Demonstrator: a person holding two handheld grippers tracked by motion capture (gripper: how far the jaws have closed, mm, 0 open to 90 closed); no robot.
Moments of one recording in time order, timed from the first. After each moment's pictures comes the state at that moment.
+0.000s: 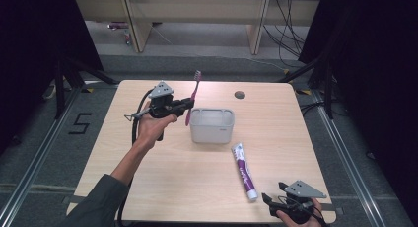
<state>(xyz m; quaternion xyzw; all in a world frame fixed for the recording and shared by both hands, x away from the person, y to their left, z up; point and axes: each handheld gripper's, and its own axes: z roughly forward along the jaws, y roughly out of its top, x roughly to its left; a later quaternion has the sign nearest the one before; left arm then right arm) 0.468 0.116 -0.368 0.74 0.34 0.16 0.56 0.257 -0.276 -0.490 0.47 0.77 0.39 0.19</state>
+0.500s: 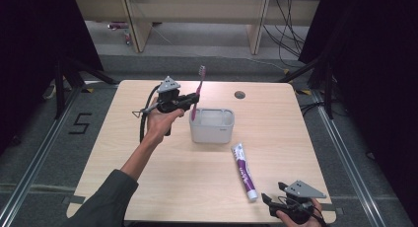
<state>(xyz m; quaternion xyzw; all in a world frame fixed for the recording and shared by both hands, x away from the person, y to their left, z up) 0.487 0.097 -0.372 0.73 0.36 0.17 0.56 0.256 -0.275 -0.490 0.47 0.77 0.39 0.18</state>
